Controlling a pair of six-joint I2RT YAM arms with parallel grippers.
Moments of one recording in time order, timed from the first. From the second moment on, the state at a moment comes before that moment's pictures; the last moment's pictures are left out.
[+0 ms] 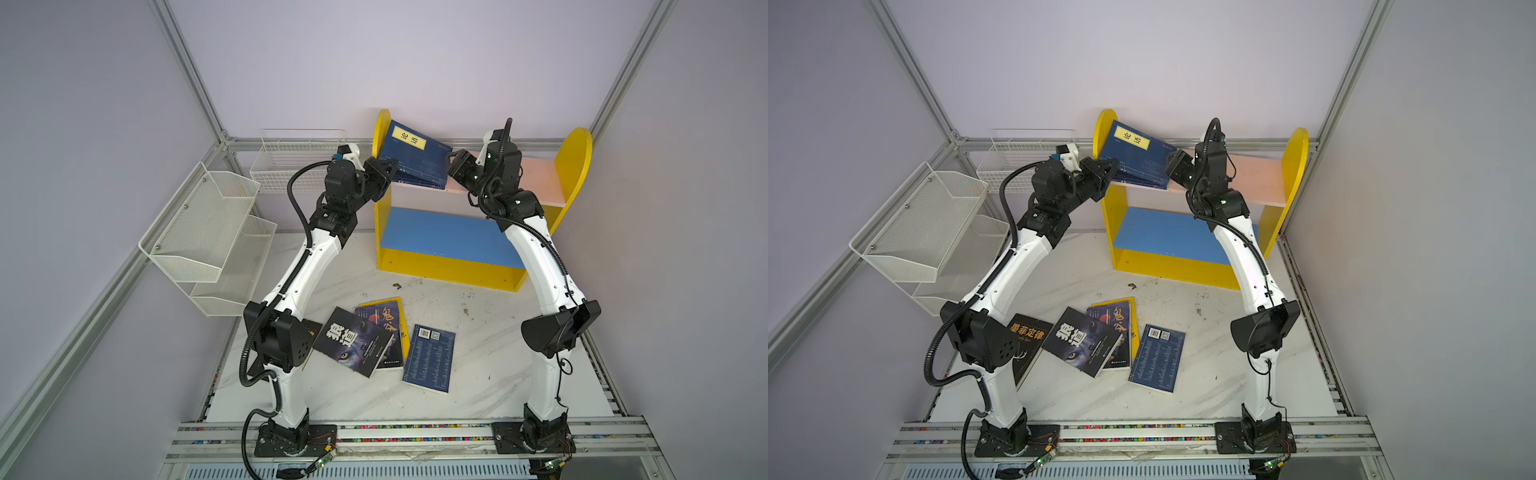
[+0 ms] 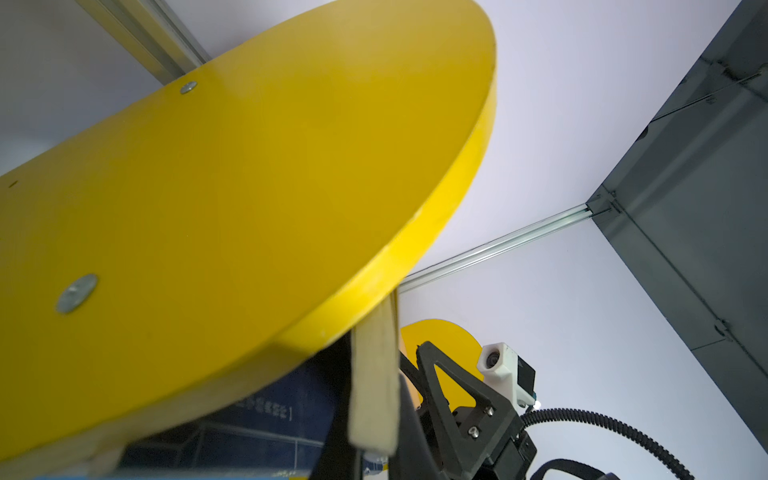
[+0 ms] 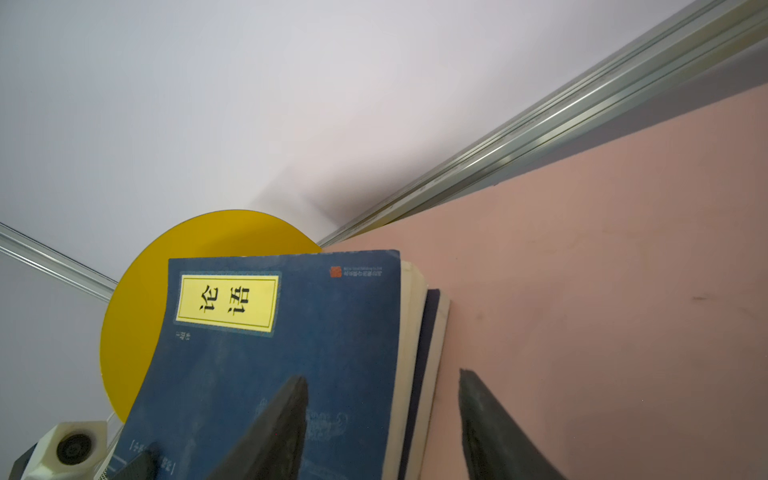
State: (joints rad) left arm -0.34 1.92 2.09 -0.05 0.29 -1.20; right arm 0.37 2.02 2.43 -0.52 0.01 0.73
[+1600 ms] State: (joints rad) left arm -0.32 1.83 1.98 -0.07 0.31 -1.25; right arm 0.45 2.08 2.53 -0.64 0.21 0.61
